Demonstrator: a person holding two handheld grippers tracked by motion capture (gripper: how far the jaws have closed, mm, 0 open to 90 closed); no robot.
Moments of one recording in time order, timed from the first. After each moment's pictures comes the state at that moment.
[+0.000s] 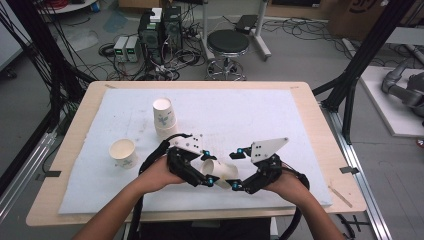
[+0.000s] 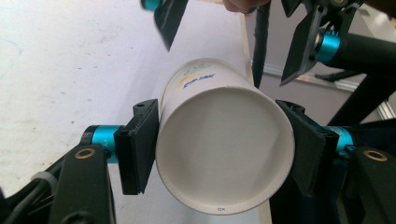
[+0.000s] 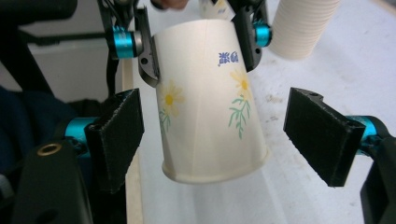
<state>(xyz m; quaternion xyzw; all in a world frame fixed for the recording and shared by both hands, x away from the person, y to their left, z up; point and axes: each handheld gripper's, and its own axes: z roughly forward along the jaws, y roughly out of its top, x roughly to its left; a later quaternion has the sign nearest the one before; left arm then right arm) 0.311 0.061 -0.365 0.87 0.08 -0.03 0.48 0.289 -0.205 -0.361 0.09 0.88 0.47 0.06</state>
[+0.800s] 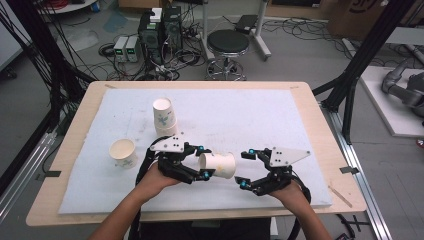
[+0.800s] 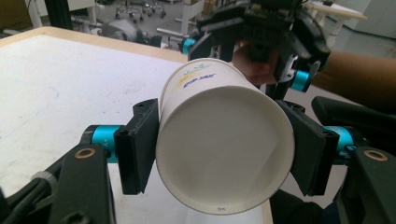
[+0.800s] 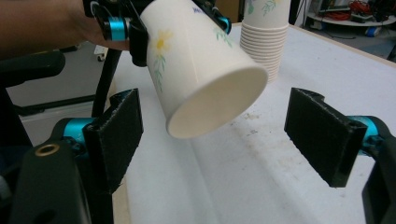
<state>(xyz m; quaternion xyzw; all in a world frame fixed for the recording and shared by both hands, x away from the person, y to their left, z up) 0.306 0.085 -0.382 0.78 0.11 -0.01 0.61 0.279 -0.237 -0.394 0.15 0.80 0.57 0.08</state>
